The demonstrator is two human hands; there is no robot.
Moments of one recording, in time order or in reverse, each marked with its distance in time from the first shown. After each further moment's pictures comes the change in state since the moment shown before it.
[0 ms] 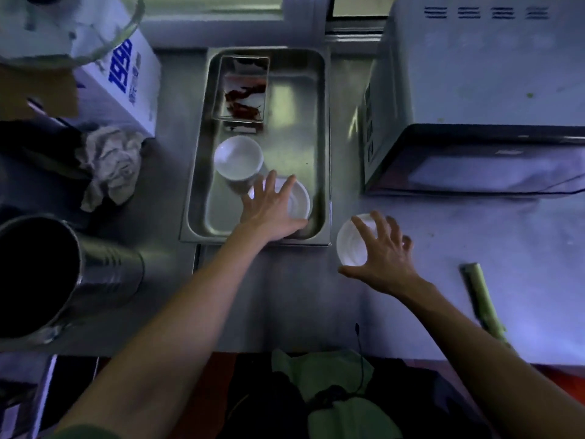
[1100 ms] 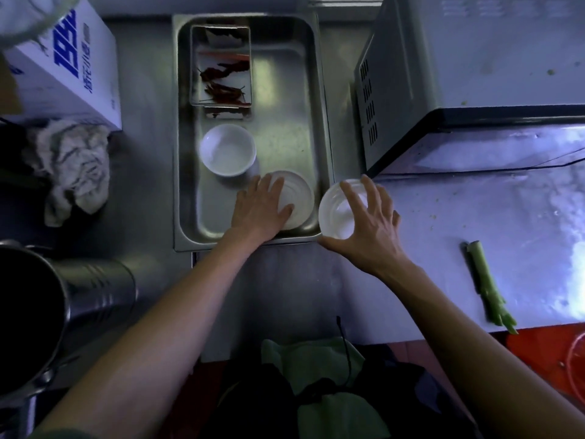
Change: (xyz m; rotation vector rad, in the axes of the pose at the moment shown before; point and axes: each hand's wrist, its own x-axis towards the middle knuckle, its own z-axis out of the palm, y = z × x) left_hand 0.020 -0.044 0.029 -0.005 0.045 0.166; right_hand 0.021 -0.074 -0.021 0.171 0.153 0.092
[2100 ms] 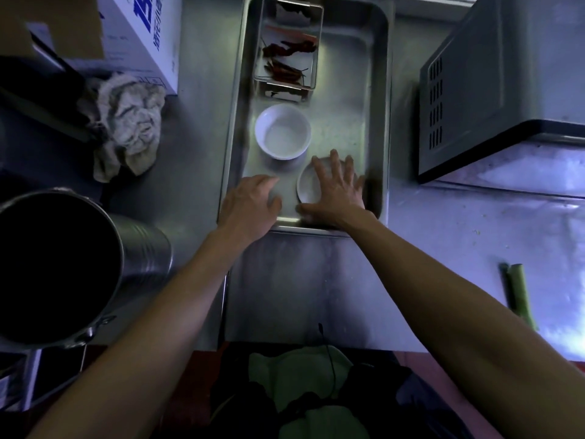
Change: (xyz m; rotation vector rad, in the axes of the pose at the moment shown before) left_hand -0.066 -0.079 -0.032 -0.321 0.141 -0.152; right_hand 0.105 -0.089 0.098 -0.191 -0.265 -0.086
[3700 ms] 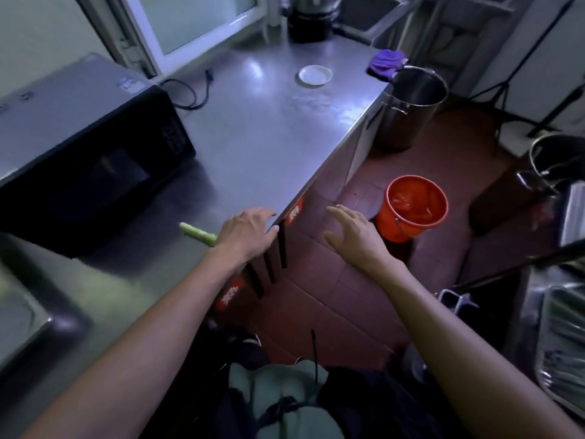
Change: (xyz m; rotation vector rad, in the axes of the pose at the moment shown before) left_hand -0.251 0.544 0.259 0.442 -0.338 1.023; right_hand -0.607 0.437 0.062 0.494 0.681 0.743
